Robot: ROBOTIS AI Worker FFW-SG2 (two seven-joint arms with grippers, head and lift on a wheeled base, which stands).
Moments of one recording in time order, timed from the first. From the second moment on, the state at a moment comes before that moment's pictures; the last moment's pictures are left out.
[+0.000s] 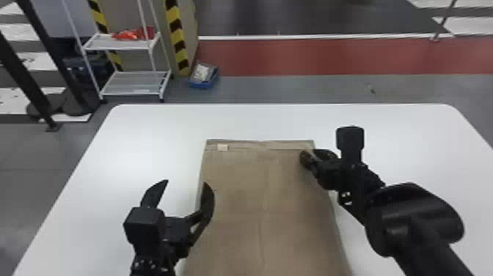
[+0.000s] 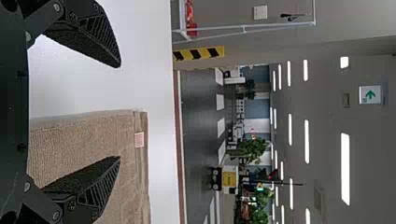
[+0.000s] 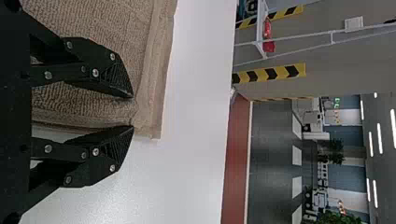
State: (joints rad) left arm 0.46 0.20 -0.22 -1.97 0.06 0.05 0.25; right arm -0.23 -0.17 0.28 -1.35 -0.25 0.41 0.04
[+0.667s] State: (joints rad) left arm 0.46 0.20 -0.22 -1.97 0.06 0.05 0.25; right arm -0.20 -0.17 0.28 -1.38 -0.25 0.40 0.02
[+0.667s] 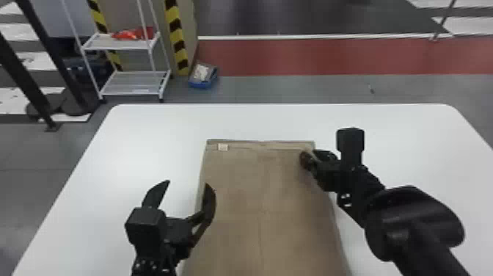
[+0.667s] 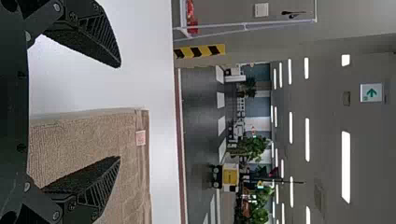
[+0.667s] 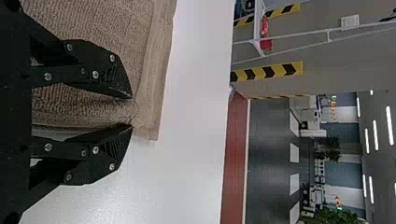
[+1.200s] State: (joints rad) left arm 0.46 0.20 -0.22 -1.97 0.06 0.05 0.25; right arm -0.21 -0.17 0.28 -1.39 -0.25 0.40 0.02
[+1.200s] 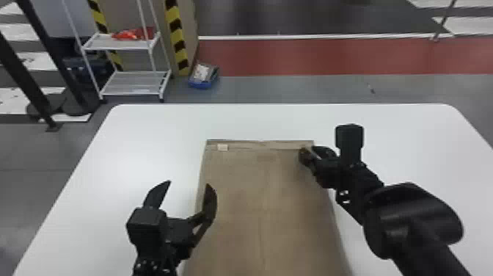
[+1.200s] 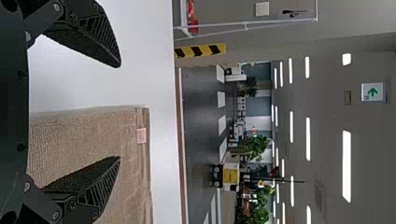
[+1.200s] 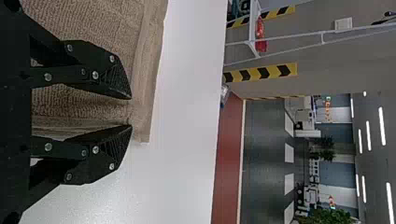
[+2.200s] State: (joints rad) left arm 0.46 0.21 -0.22 -1.97 0.06 0.05 0.26; right arm -0.08 -0.17 0.32 -1.72 -0.22 0.41 0.03
